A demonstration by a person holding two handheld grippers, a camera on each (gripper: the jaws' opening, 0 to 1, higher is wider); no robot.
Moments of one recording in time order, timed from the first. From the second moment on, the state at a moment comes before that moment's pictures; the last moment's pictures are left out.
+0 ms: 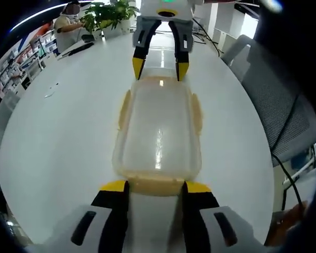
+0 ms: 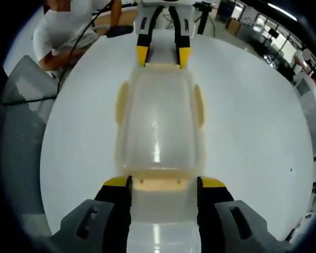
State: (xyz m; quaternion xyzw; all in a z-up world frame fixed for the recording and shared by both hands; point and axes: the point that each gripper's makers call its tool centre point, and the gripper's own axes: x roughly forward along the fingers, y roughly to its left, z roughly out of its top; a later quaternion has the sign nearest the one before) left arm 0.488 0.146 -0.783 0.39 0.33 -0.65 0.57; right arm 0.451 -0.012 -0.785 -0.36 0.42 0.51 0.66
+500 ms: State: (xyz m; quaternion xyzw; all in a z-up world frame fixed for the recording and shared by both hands) left arm 0.488 0.147 -0.782 0.38 0.33 -0.64 0.58; right arm 0.445 -0.009 -0.786 -0.35 0.43 0.52 0.65
